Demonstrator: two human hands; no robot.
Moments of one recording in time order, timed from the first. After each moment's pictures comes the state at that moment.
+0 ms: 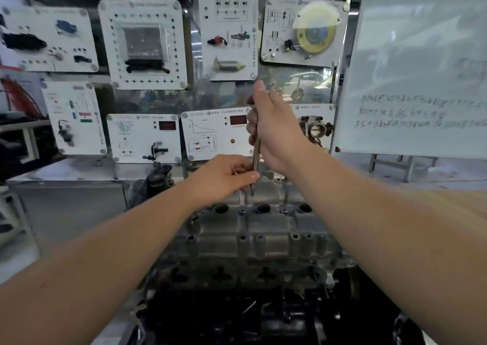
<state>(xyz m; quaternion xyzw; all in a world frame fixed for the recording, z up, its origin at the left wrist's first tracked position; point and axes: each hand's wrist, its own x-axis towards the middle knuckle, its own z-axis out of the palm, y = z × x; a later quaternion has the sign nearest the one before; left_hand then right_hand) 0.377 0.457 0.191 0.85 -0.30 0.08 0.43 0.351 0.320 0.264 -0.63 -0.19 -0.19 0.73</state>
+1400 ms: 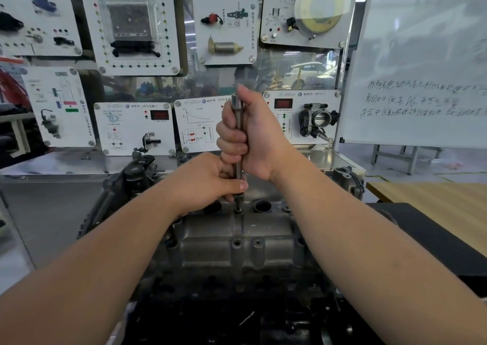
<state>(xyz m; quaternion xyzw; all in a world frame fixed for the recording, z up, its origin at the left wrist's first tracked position) 0.388 0.466 0.176 0.88 -0.23 0.05 0.41 0.394 0.326 0.224 -0.52 -0.31 0.13 0.78</state>
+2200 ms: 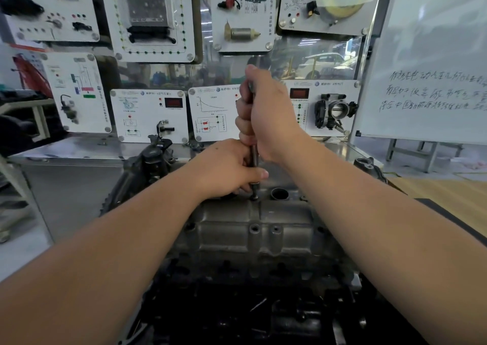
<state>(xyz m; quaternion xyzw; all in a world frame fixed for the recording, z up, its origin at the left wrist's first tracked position) 0.385 0.459 0.178 0.92 -0.21 0.08 0.34 0.384 0.347 0.231 -0.60 -0.23 -0.09 0.76</state>
